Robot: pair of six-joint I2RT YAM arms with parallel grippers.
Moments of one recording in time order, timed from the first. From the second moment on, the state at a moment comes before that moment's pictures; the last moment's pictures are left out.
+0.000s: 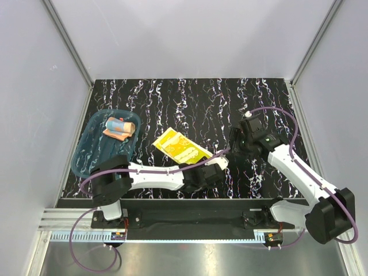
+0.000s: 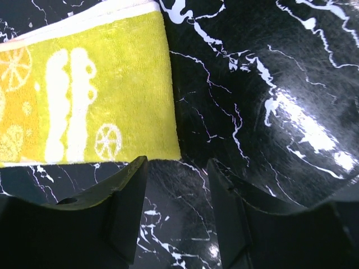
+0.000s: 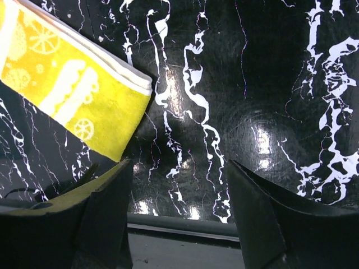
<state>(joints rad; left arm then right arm) -1.29 1.74 1.08 -0.37 -0.51 -0.25 0.44 1.18 0.93 -0.72 0.03 0.66</state>
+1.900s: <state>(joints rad) -1.14 1.59 0.83 -0.08 -0.17 -0.46 0.42 1.58 0.70 -0.17 -0.52 0.85</state>
